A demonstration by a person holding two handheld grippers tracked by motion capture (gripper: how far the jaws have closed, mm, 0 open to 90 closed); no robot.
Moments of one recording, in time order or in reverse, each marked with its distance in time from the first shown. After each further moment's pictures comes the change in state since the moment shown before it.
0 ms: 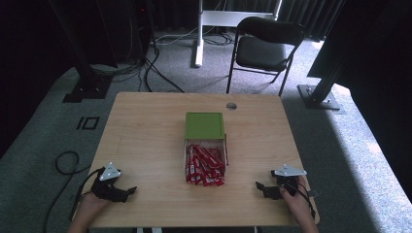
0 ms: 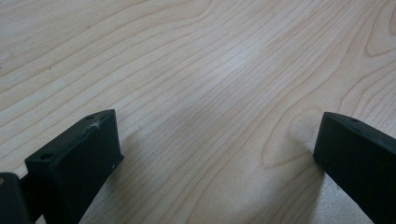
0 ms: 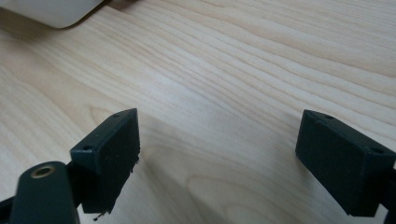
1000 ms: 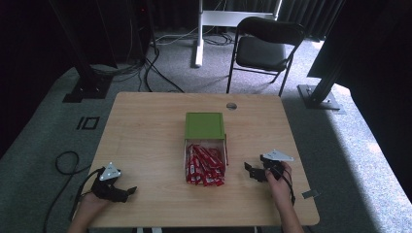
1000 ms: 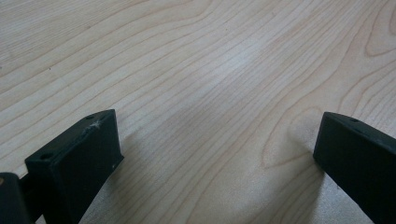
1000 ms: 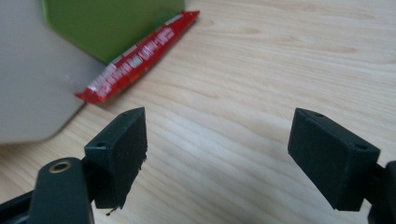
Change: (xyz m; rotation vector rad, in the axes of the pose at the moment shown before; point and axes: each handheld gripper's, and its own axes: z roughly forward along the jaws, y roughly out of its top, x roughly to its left) left arm 0.000 0.000 0.000 0.000 0.000 0.000; right arm 0.012 0.050 0.036 -0.111 -0.079 0.091
